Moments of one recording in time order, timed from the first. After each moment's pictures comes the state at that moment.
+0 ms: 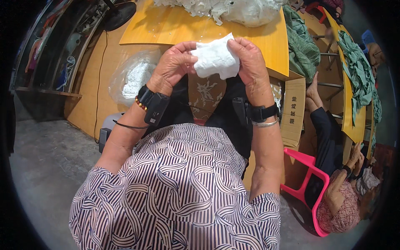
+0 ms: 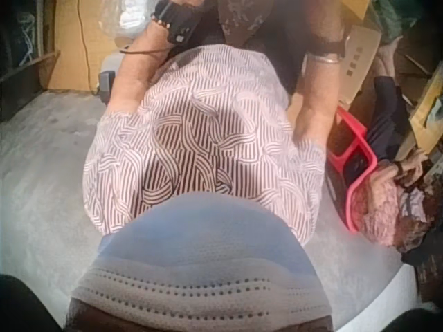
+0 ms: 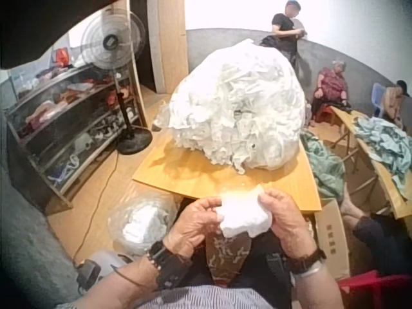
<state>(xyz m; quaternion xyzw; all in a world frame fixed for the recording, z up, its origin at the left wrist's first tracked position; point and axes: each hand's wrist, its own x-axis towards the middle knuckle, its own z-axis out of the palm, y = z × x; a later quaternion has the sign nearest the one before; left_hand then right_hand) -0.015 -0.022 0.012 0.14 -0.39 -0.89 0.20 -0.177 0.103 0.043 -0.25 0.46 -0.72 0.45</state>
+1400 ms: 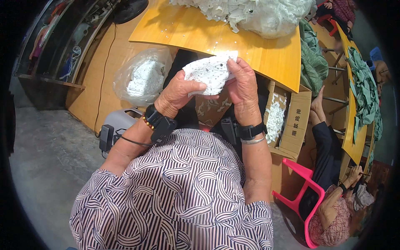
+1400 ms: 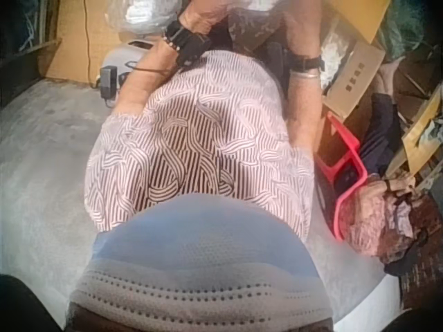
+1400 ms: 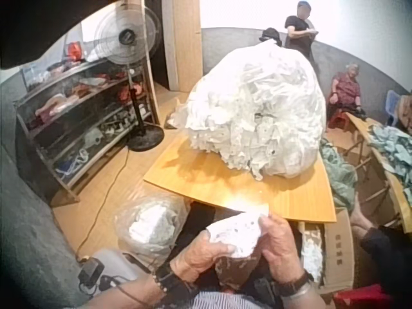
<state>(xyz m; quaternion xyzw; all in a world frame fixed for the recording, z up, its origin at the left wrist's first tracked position) 0.013 0.007 0.009 0.09 -0.38 -0.90 0.18 -0.136 0.091 0.004 -0.21 0.36 -0.78 0.47</state>
